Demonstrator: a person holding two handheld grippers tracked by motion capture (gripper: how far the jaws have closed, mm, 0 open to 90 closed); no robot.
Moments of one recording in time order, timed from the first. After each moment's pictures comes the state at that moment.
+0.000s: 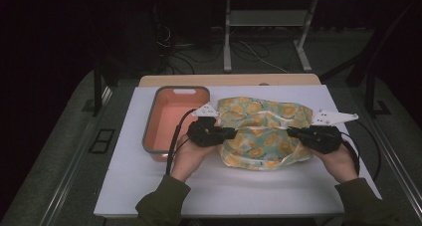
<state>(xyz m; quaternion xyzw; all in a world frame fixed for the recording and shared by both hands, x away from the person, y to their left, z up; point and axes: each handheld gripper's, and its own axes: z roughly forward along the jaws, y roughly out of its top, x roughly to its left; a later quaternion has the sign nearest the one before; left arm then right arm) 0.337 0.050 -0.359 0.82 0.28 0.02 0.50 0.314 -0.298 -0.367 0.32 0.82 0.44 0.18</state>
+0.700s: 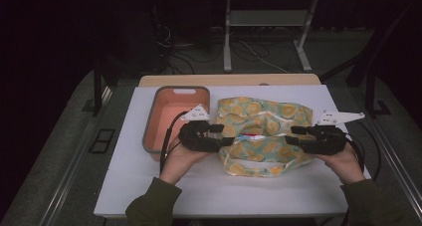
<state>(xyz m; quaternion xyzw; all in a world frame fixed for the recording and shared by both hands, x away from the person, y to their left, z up) 0.323 0.071 -0.349 0.81 0.26 0.04 0.52 0.310 -0.309 -0.364 0.32 0.81 0.48 0.12</state>
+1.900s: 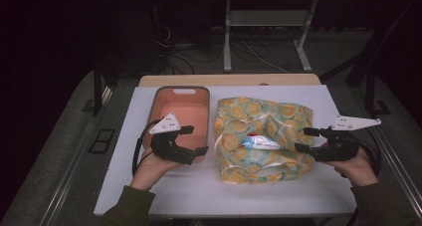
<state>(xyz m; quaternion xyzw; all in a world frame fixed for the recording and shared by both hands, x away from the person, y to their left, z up) 0.301 0.138 -0.359 0.81 0.26 0.09 0.51 0.294 -0.334 -0.369 0.32 0.80 0.50 0.11</state>
